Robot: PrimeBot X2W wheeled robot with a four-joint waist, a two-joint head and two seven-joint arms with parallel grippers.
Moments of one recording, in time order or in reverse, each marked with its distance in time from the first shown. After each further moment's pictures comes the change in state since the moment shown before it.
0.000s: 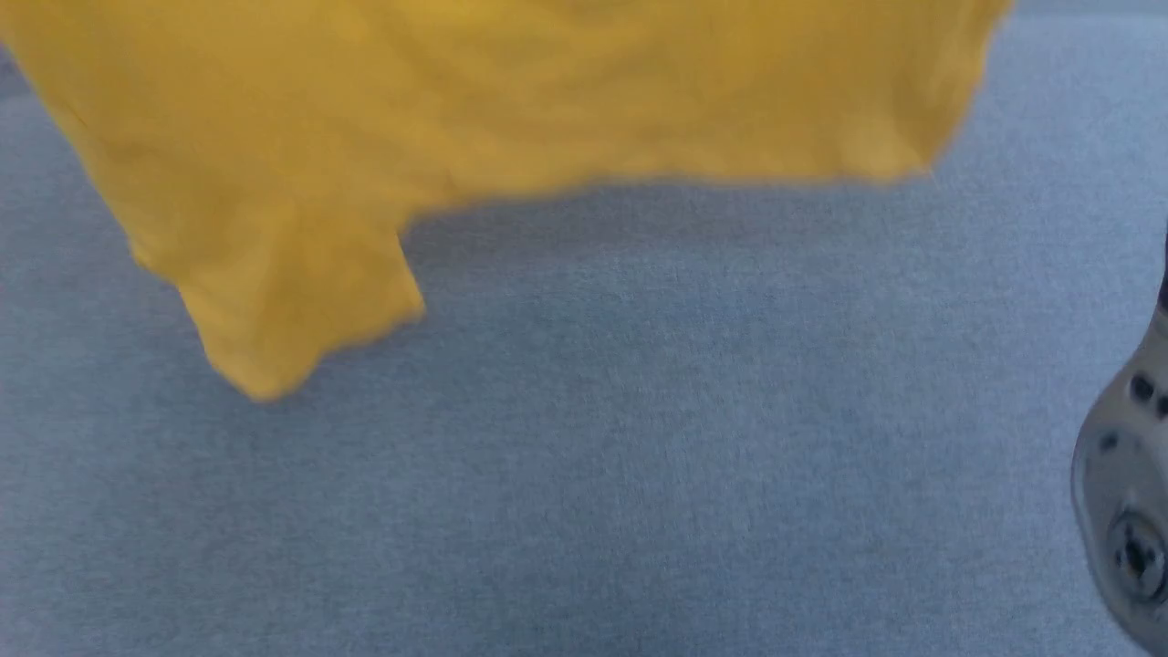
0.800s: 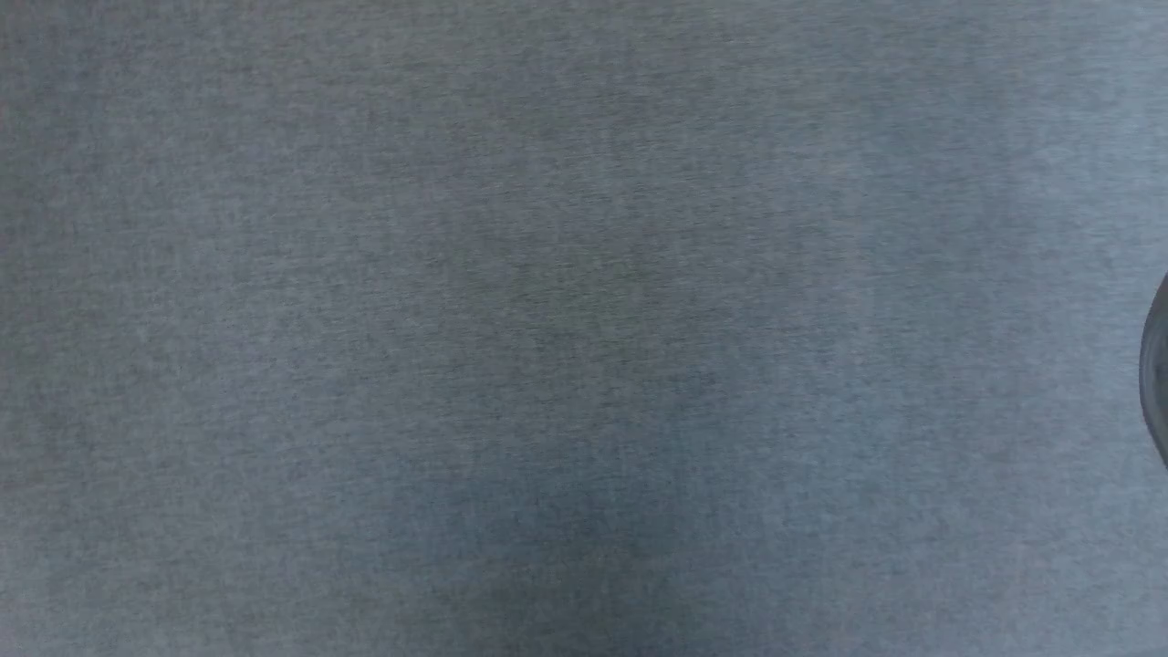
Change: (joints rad) left arm -0.176 0.030 -0.111 0.247 -0.018 -0.211 -0.423; right arm -0.346 -0.002 0.044 0.488 -0.121 0.000 -0.440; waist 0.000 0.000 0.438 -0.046
